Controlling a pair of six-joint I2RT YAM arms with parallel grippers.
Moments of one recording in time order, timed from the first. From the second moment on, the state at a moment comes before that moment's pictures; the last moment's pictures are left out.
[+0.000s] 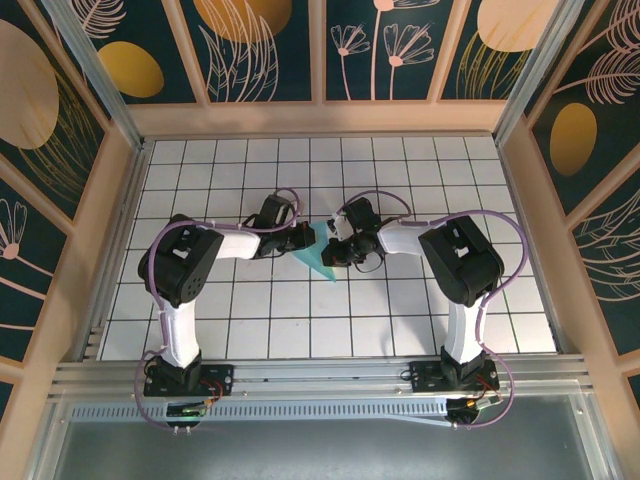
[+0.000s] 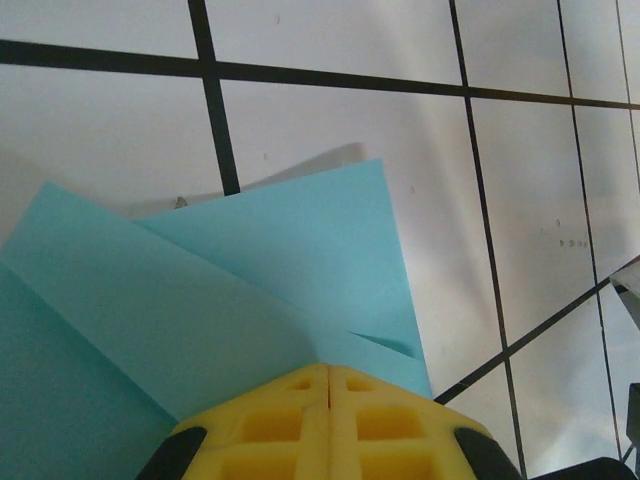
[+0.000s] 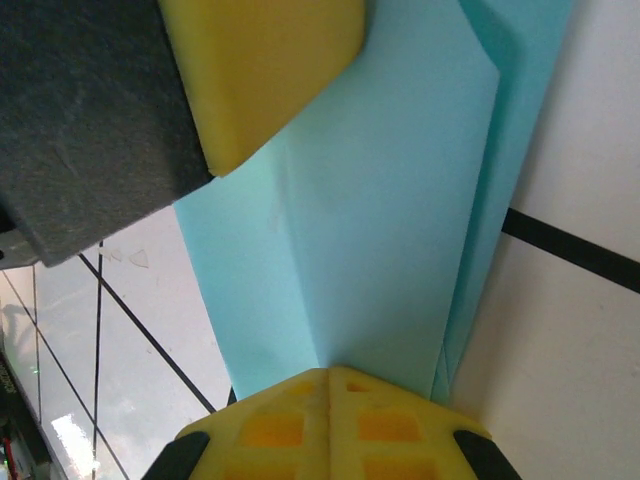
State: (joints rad) left arm -0.52 1.97 0.97 0.21 0.37 -0.66; right arm 0.59 1.92 1.03 -0.19 -0.59 0.42
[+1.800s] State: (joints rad) left arm -0.52 1.97 0.94 0.26 0.36 -0.68; right arm 0.60 1.96 1.08 -0.19 -0.60 0.47
